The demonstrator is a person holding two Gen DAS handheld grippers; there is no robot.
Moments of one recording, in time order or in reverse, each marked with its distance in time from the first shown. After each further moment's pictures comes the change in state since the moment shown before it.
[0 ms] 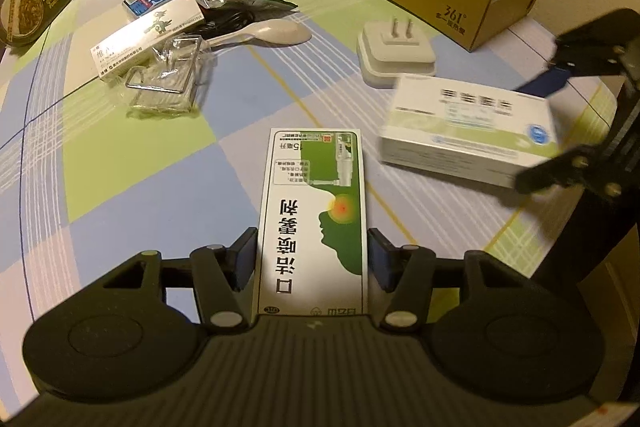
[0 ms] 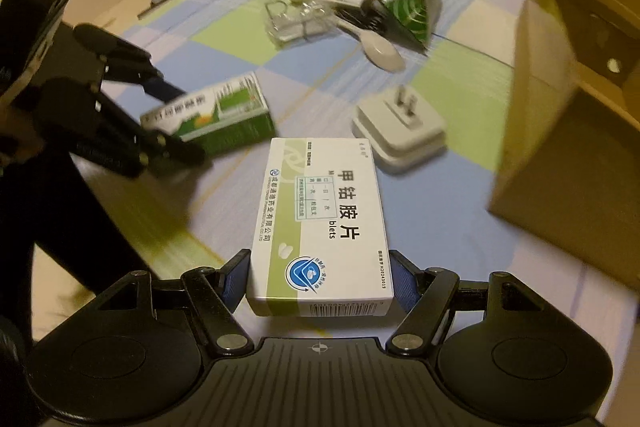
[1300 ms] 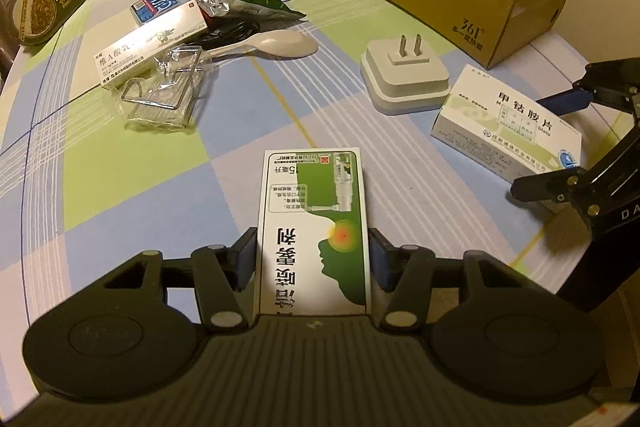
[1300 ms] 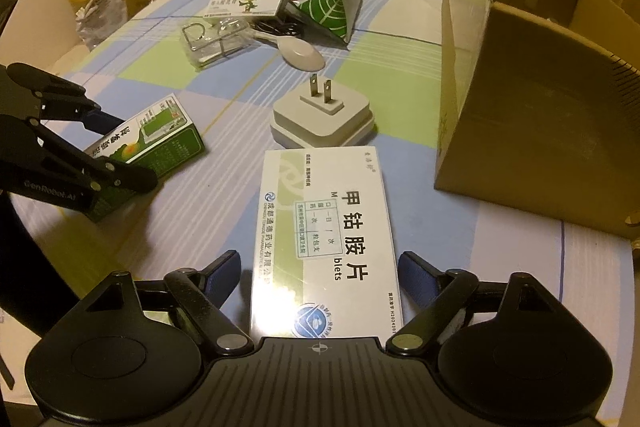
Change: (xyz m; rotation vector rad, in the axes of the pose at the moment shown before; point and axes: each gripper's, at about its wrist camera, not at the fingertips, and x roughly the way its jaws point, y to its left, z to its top) left arm 0.014 -0.015 0.016 -0.038 -0.005 0.074; right arm 0.016 -0.020 -0.014 0.163 -0.091 -0.094
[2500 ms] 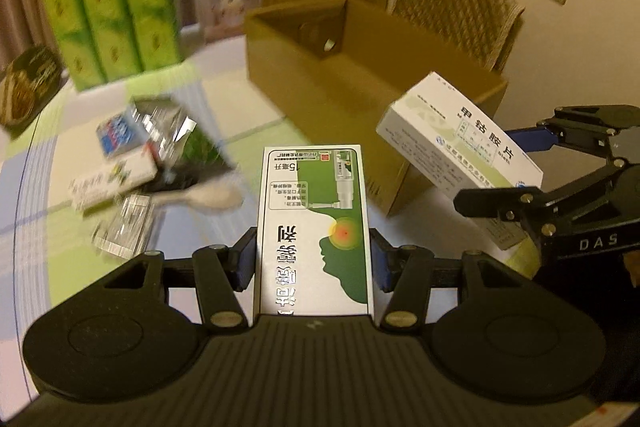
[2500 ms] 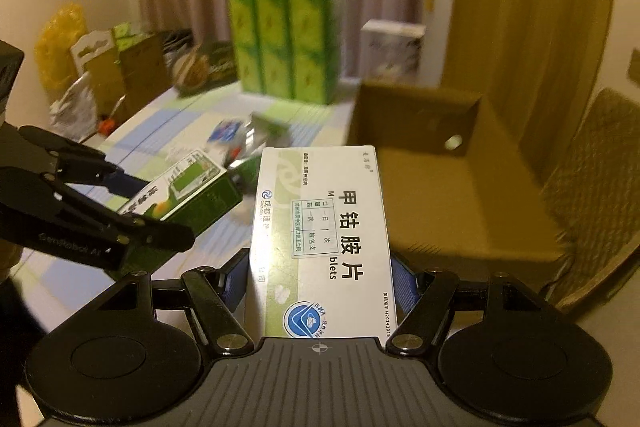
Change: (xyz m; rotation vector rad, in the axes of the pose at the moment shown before) left arm -0.085 -0.049 0.092 -0.023 -0.242 -0.130; right arm -0.135 -0.036 0.053 0.050 -0.303 -0.155
